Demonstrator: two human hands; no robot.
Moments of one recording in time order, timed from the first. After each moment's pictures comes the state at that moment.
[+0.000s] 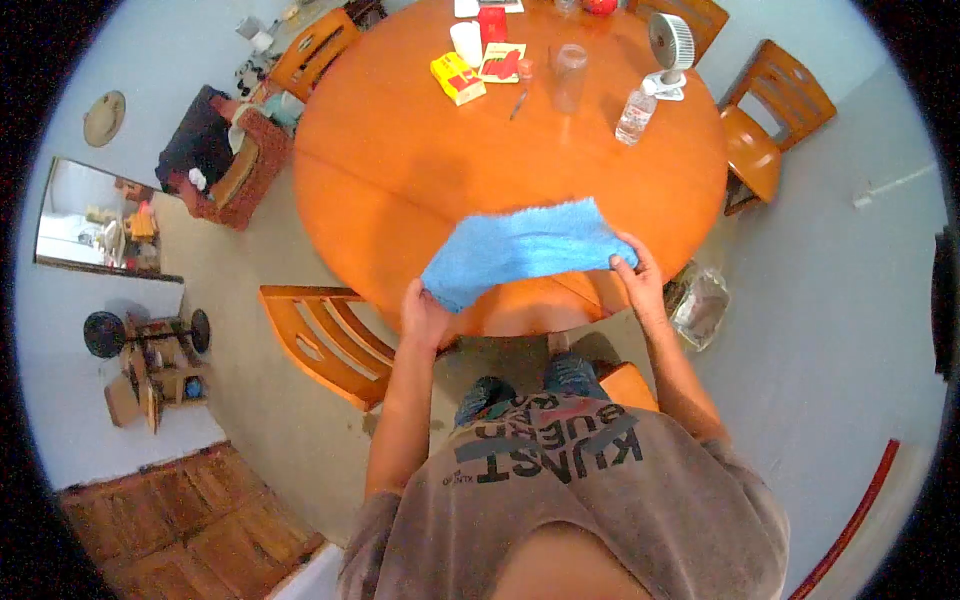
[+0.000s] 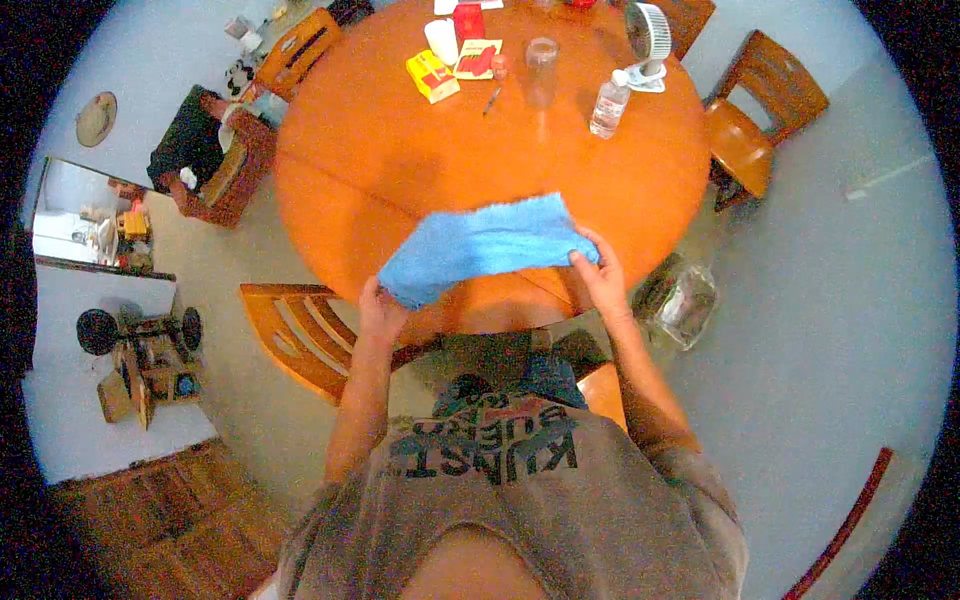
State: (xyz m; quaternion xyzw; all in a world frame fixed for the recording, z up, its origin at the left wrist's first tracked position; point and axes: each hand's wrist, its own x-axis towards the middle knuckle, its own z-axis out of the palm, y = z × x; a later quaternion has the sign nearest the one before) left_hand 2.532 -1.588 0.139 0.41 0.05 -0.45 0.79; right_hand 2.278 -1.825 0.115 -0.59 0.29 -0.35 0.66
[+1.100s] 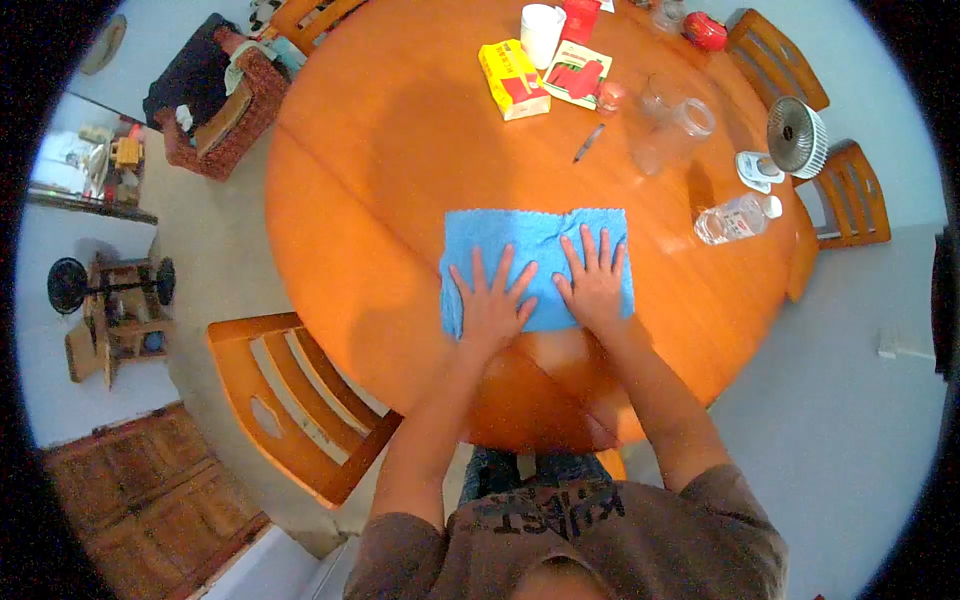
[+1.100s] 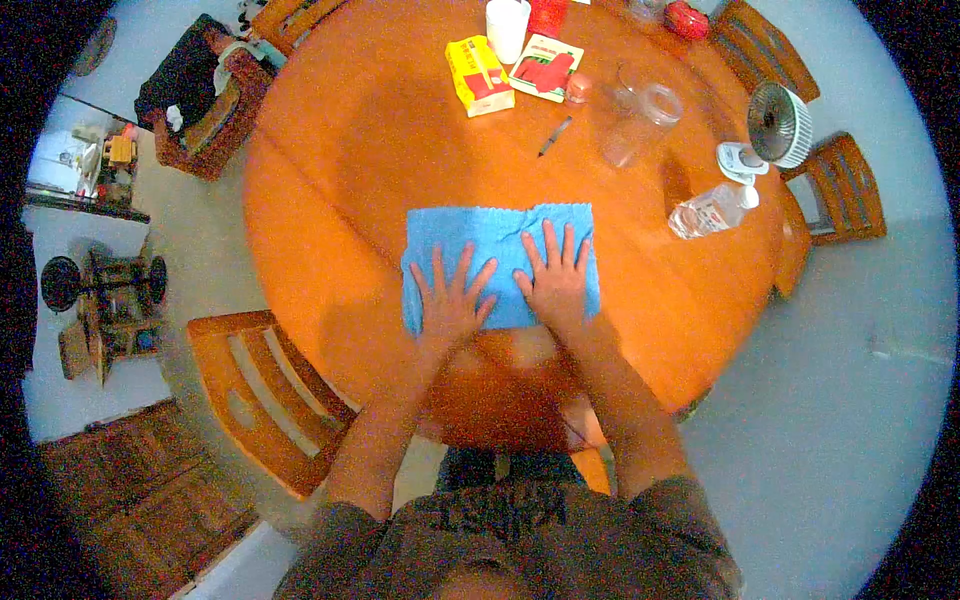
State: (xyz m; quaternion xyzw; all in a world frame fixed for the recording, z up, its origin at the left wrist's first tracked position) left_hand 2.613 -1.750 0.006 0.85 -0.49 0.06 0.16; right_hand 2.511 -1.917 0.004 -0.97 0.20 -0.12 0.06
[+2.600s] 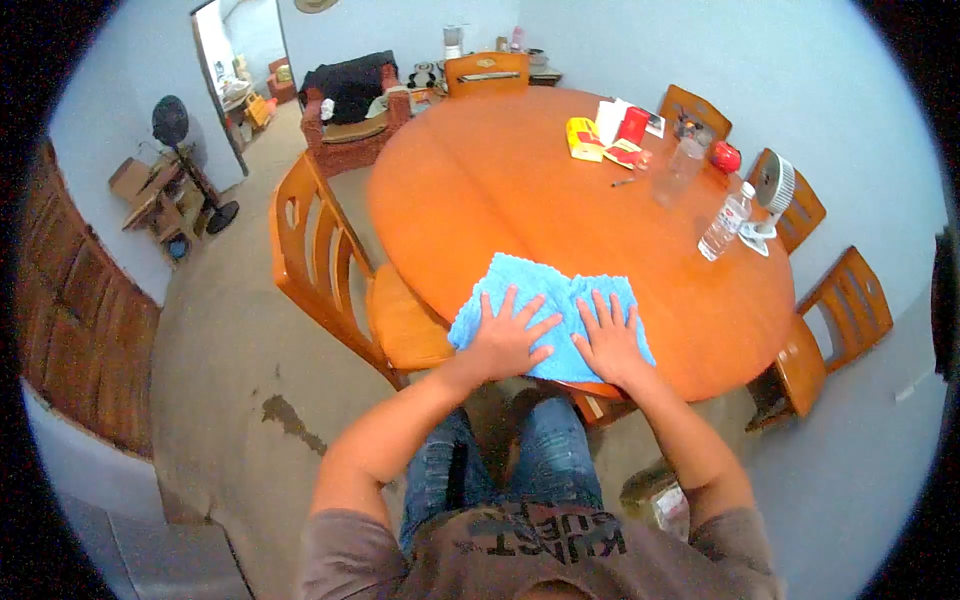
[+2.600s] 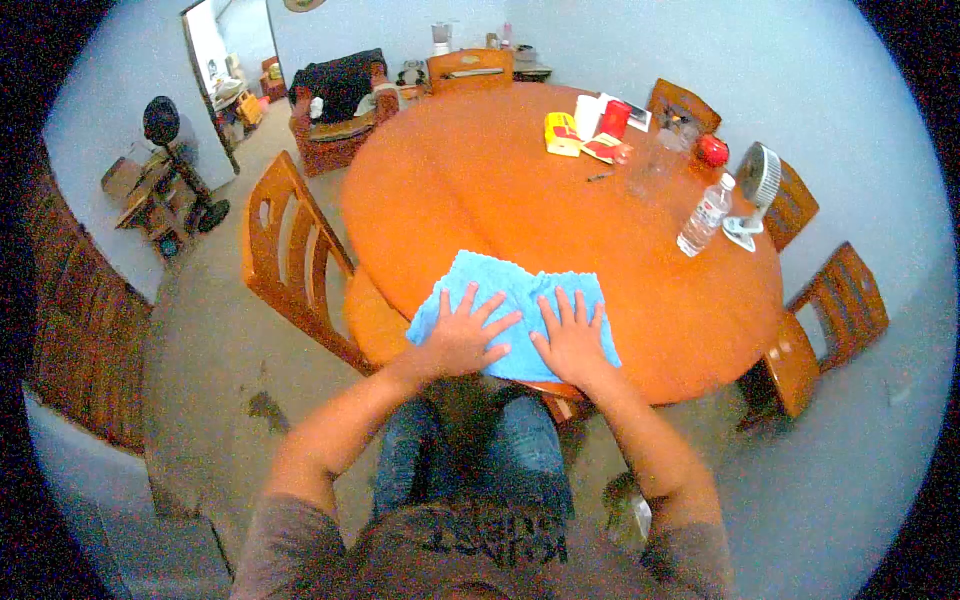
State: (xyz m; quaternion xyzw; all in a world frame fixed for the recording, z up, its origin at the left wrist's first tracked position) left_hand 2.408 -1.633 -0.046 0.84 -0.49 0.20 0.09; right_hand 2.320 -1.834 -0.034 -0.99 0.00 -0.11 -0.02
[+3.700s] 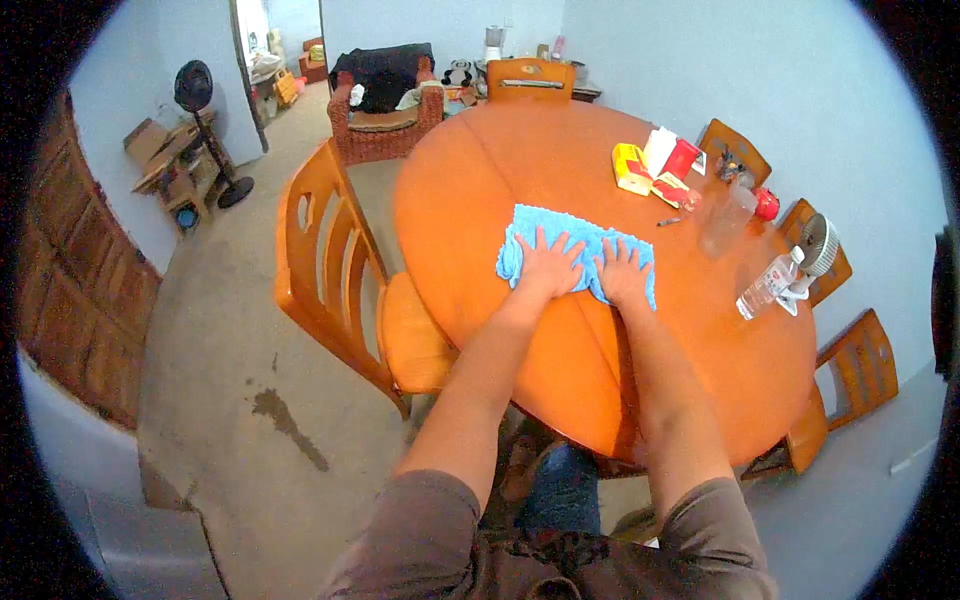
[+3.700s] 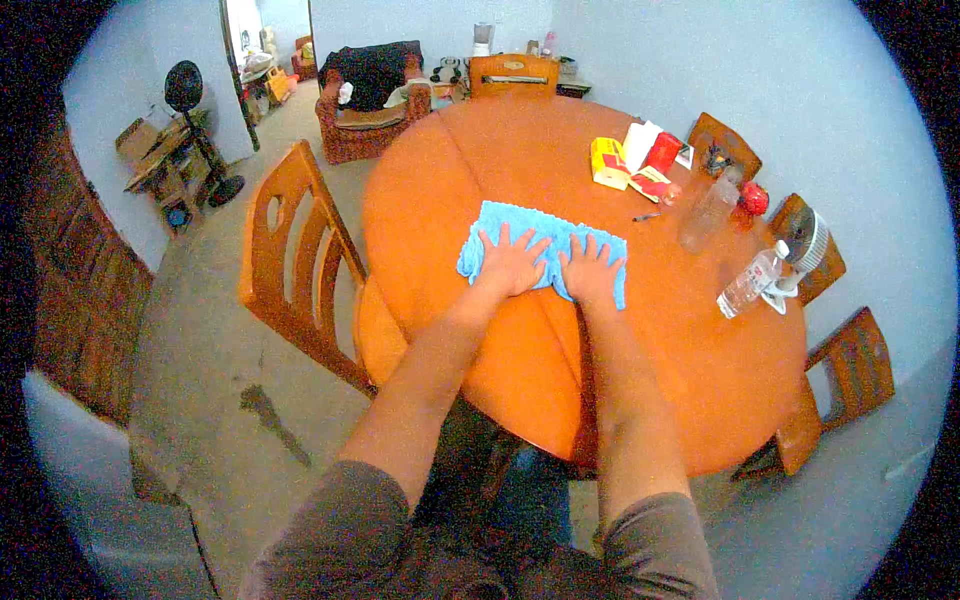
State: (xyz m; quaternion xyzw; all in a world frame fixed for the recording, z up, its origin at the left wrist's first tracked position) left_hand 2.596 -1.717 -0.029 0.93 -0.33 0.11 0.09; right_hand 2.554 -1.876 -0.033 -0.98 0.17 -0.11 -0.03
